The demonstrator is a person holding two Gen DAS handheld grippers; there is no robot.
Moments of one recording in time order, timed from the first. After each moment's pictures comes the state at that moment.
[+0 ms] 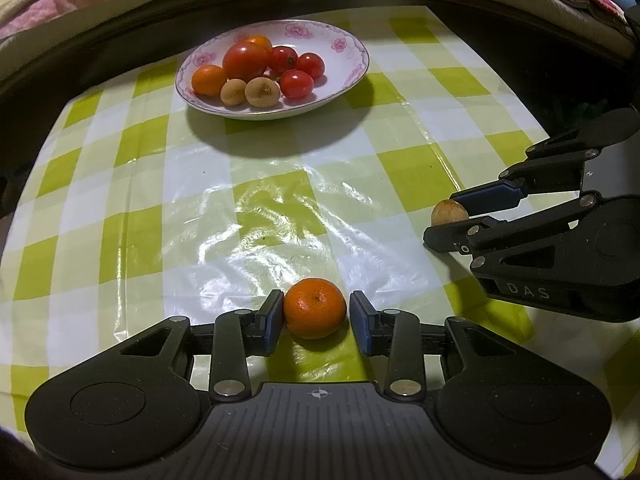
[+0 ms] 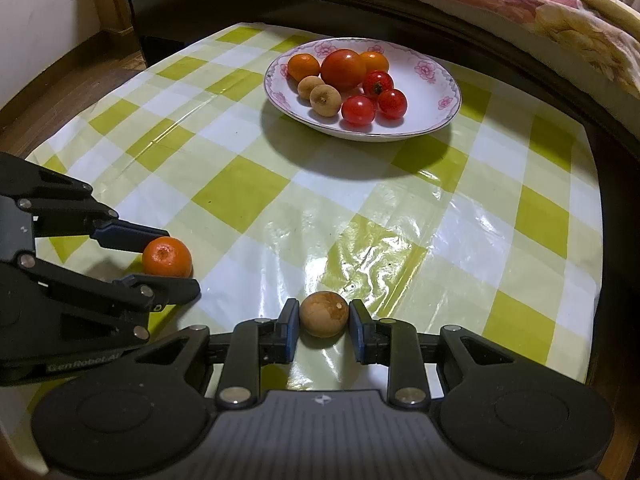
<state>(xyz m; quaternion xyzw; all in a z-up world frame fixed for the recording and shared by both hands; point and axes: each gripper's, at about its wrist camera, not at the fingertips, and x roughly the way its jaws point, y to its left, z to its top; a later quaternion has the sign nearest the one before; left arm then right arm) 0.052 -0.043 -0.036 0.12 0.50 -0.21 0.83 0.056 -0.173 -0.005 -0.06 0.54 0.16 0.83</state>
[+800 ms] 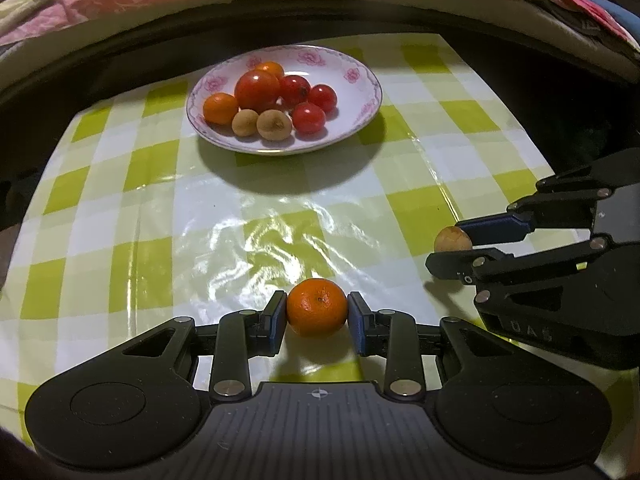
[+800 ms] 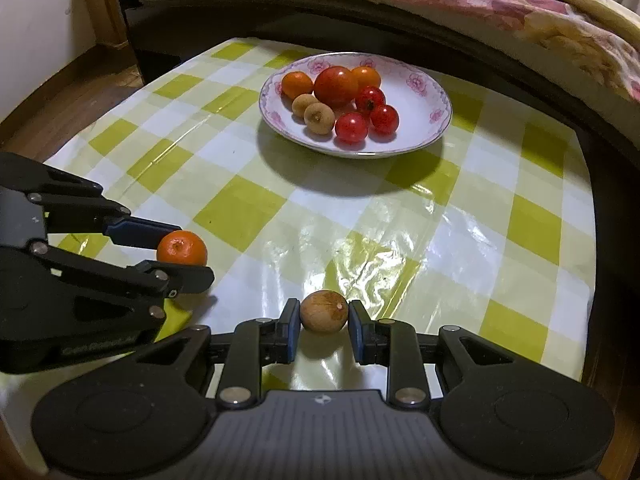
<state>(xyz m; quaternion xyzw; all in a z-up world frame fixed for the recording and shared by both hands) 0.070 -0.043 -0.024 0.10 0.48 -0.21 0.85 0.061 -0.177 0.006 -0.05 0.52 0.15 0.84</state>
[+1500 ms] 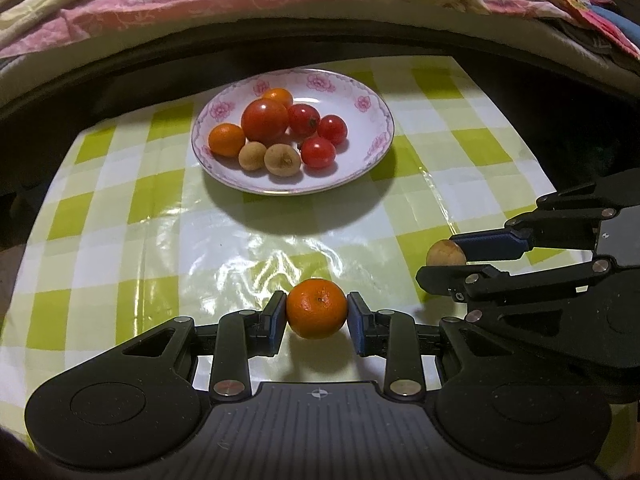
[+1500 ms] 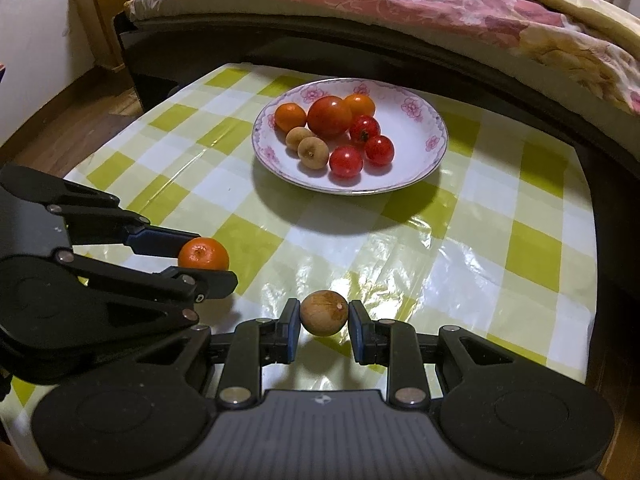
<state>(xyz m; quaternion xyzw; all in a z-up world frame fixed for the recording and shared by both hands) 0.089 -0.051 -0.016 0.10 0.47 -0.20 0.86 0.079 -0.178 0.013 -0.02 0.51 0.15 0.85</state>
